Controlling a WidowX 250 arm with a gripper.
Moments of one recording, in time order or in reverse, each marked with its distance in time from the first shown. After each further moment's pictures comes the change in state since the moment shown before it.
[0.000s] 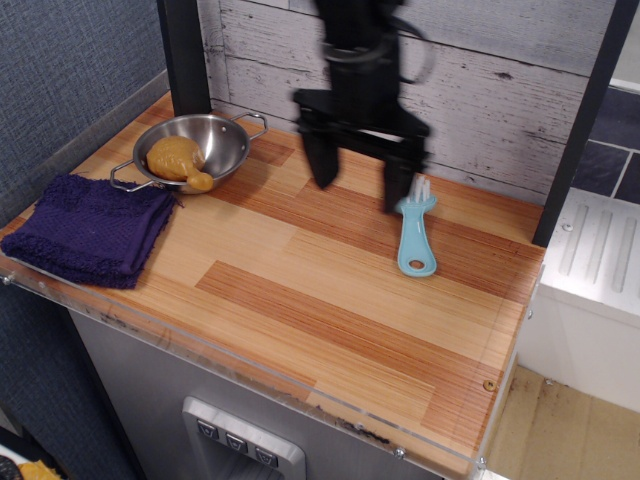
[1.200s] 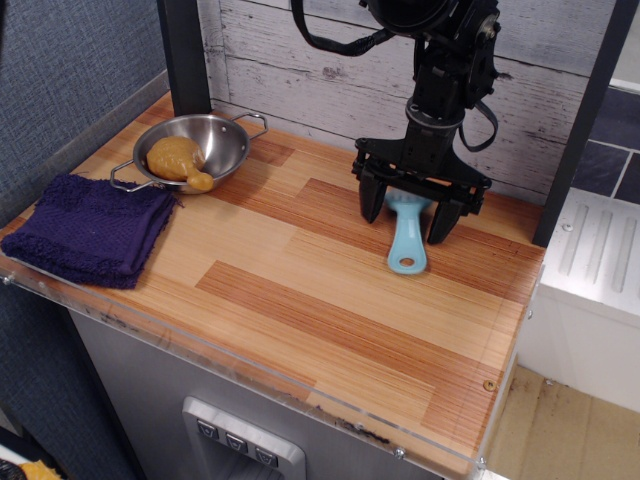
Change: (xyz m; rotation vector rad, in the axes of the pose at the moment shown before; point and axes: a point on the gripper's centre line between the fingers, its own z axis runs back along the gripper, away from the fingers) arm 0.040 0.002 -0.069 0.174 0.045 0.199
